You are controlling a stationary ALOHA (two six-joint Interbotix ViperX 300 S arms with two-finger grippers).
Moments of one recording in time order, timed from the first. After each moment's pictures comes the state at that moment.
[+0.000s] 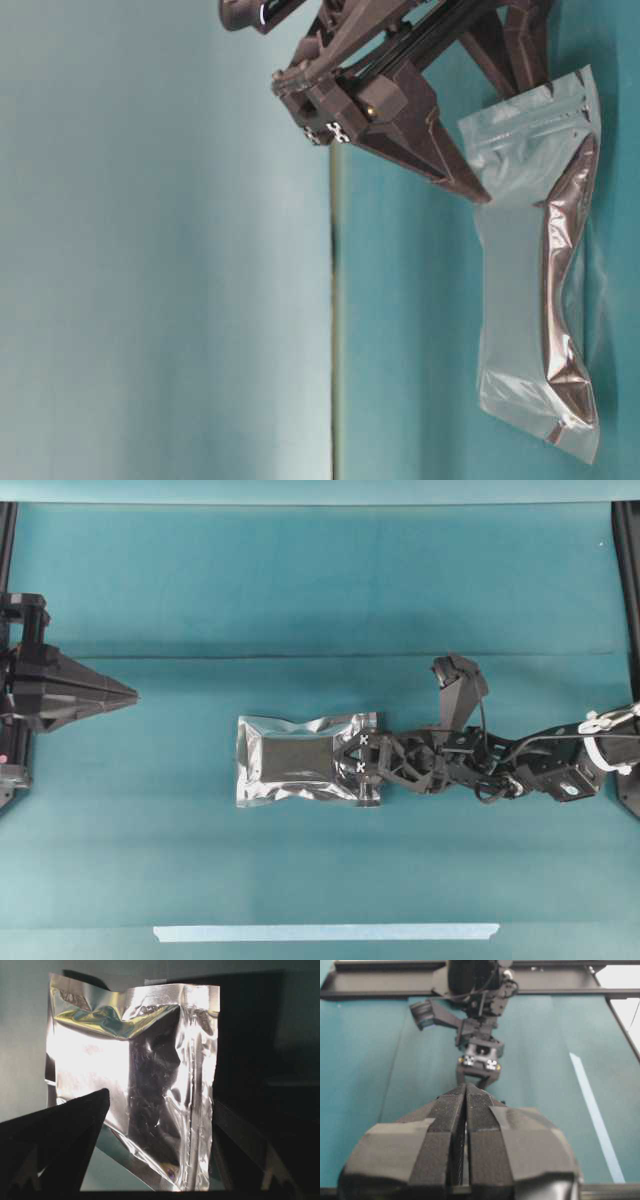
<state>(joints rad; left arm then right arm) -0.01 -0.92 1.02 0.01 0.02 0.02 0.13 0.21 0.83 0.80 -0.45 0.87</state>
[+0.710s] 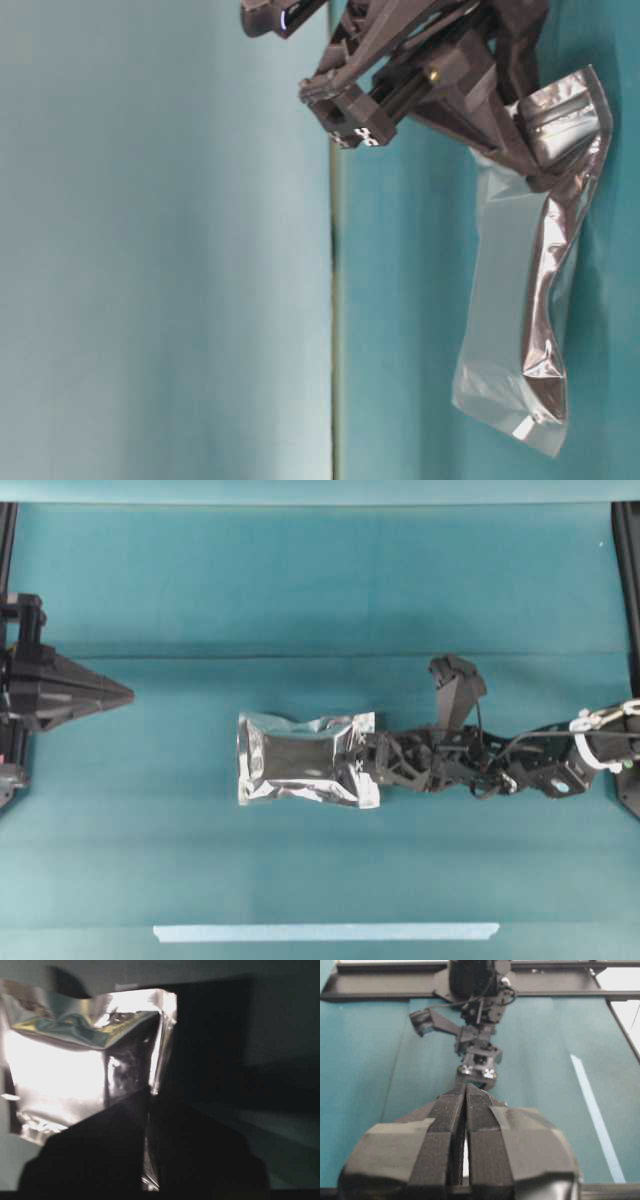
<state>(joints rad) 0.00 -0.93 1.02 0.01 0.02 0.02 0.11 0.23 0.83 0.80 -0.41 0.87</state>
